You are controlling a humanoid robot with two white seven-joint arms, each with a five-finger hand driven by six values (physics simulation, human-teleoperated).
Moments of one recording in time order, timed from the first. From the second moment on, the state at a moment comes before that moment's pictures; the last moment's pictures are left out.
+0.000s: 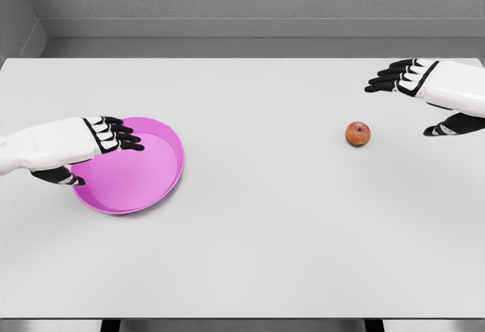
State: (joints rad) left arm -0.42 1.14 -0.59 -1.72 -0.31 -0.61 -0.30; right arm -0.41 -1.03 0.24 -1.69 0.11 -0.61 0.60
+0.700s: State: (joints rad) left arm -0.42 1.13 -0.59 -1.72 -0.31 -0.61 -0.30; right arm -0.46 -1.03 0.39 -1.62 0.06 -0.61 0.61
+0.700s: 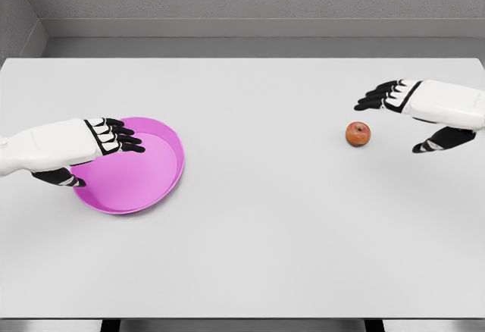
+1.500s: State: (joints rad) left arm -0.42 1.13 -0.59 -1.72 -0.31 -0.61 -0.31; right arm -0.59 -1.00 0.49 -1.51 0.05 -0.59 0.61
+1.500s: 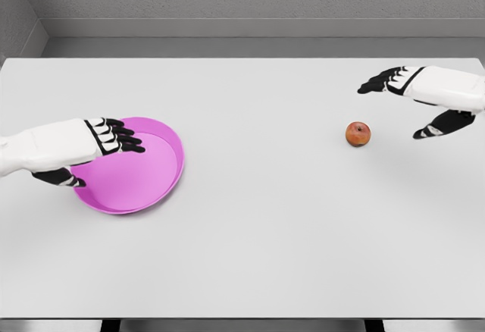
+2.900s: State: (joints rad) left arm -0.42 1.12 -0.60 -1.71 -0.31 -0.61 -0.32; right arm -0.76 -0.75 0.79 -1.04 -0.03 -0.61 0.61
